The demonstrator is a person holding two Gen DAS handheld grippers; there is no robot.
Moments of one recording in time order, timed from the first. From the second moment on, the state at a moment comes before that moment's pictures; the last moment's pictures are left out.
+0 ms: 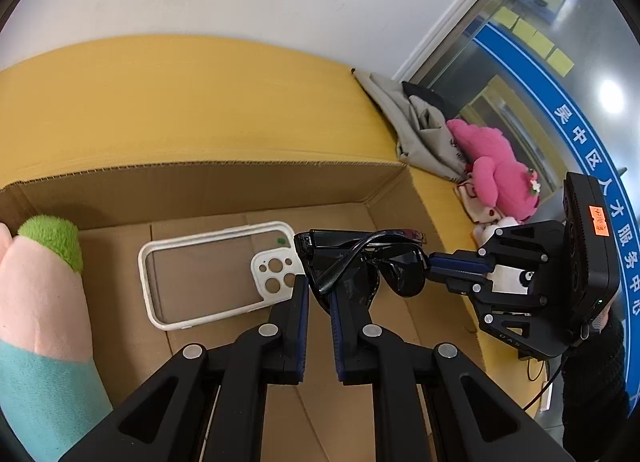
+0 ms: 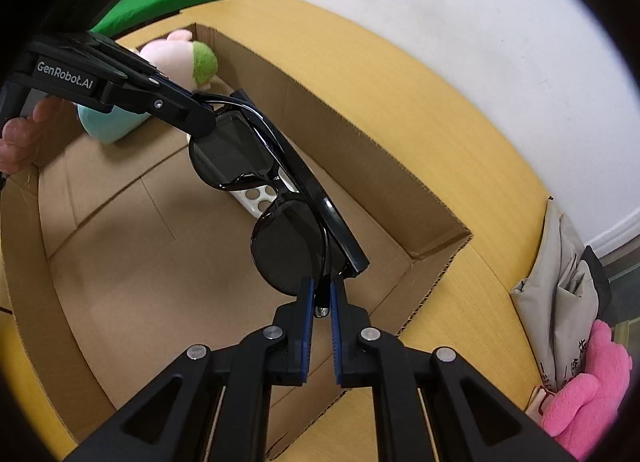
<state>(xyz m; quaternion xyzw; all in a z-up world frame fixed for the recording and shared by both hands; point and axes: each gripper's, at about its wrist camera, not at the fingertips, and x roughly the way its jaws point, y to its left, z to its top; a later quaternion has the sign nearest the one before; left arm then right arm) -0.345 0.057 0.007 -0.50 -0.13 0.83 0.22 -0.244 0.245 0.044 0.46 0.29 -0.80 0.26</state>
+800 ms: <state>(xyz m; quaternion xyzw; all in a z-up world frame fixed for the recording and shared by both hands) -0.342 0.083 -0.063 -0.59 -0.09 0.78 0.19 -0.236 0.228 -0.018 0.53 0.35 -0.73 0.26</state>
